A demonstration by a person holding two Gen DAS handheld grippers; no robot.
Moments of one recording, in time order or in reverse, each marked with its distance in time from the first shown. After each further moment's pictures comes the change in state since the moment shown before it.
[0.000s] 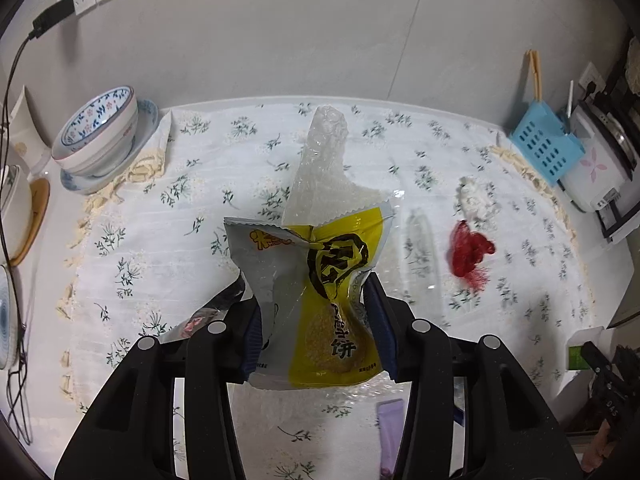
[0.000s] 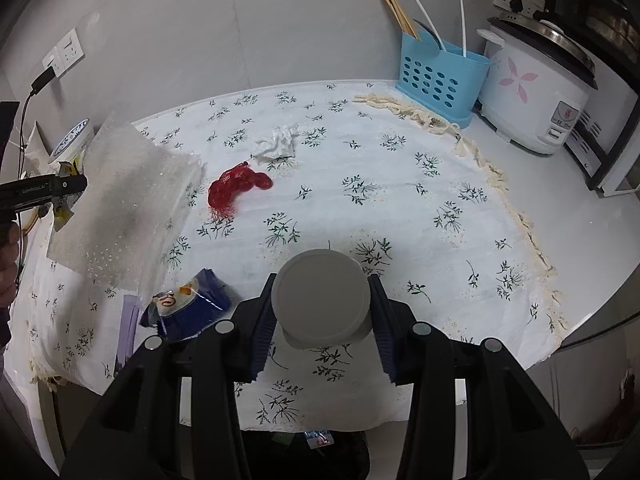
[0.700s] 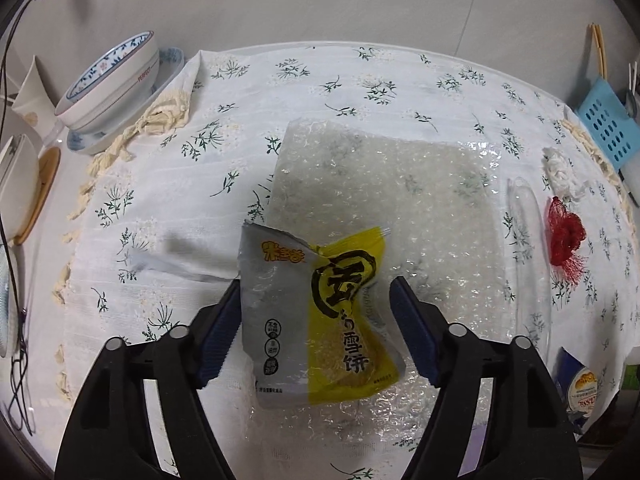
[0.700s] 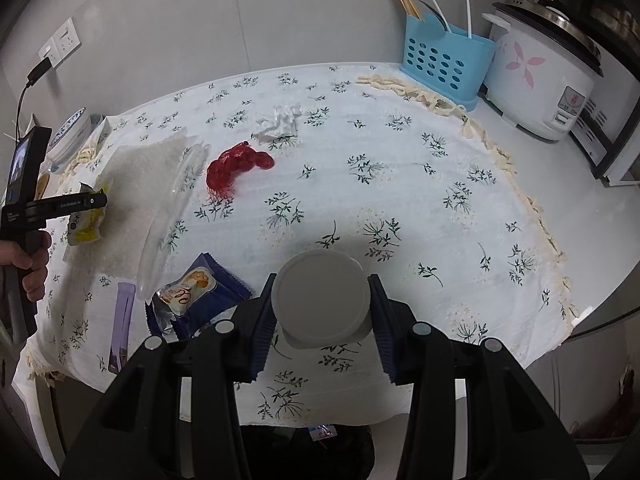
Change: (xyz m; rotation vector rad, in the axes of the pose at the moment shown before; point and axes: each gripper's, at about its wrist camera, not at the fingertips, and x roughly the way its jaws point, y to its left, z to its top) left arm 0.068 0.036 -0.017 -0.030 0.092 0.135; right arm 0.014 0.003 -0.007 0.007 0.038 -0.001
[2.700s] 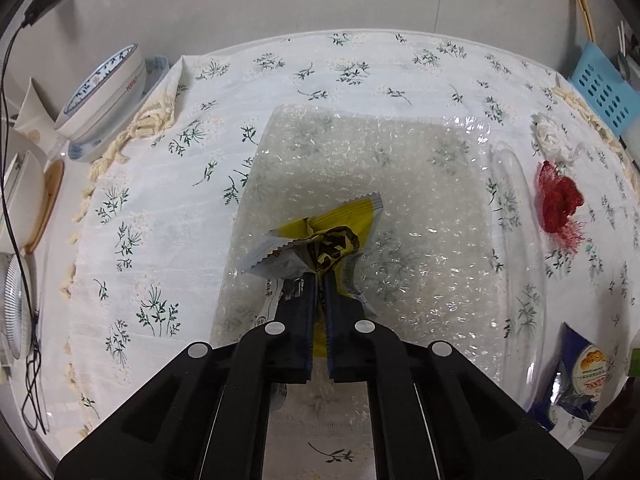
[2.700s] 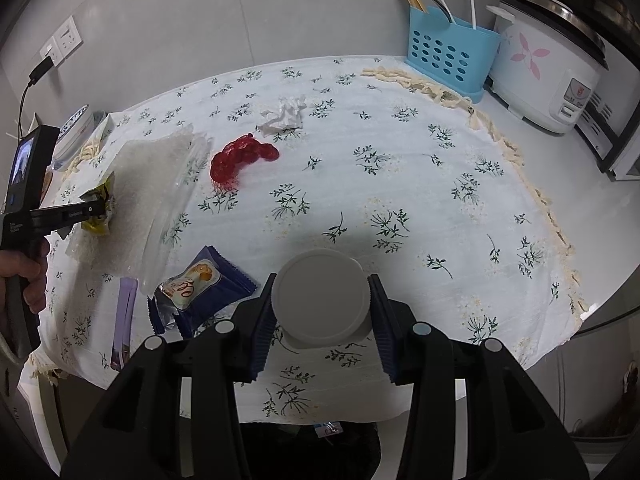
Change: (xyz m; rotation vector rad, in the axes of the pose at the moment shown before) left arm -0.008 -0.030 -0.014 0.064 0.012 0.051; right arm 0.003 0.001 -0.004 0.008 0.008 0.019
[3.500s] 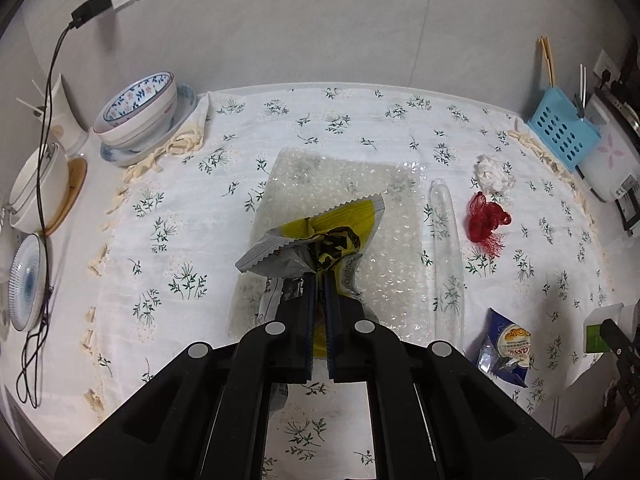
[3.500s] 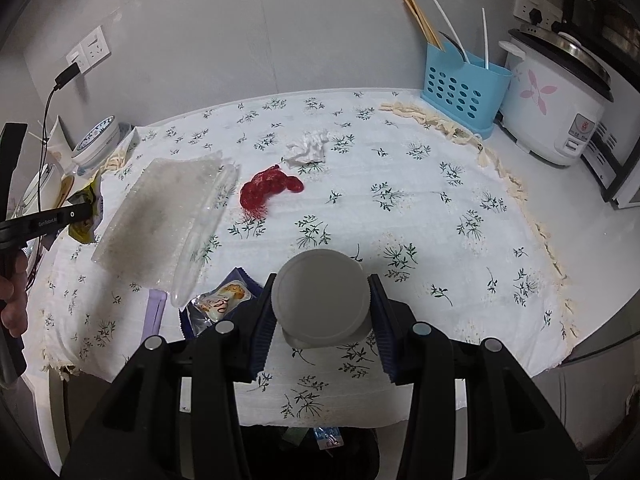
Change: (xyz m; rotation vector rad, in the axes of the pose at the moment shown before) left arm -0.092 0.004 -0.024 -0.056 -0.112 -0.071; right arm -0.034 0.011 0.011 -0.050 -0.078 0.051
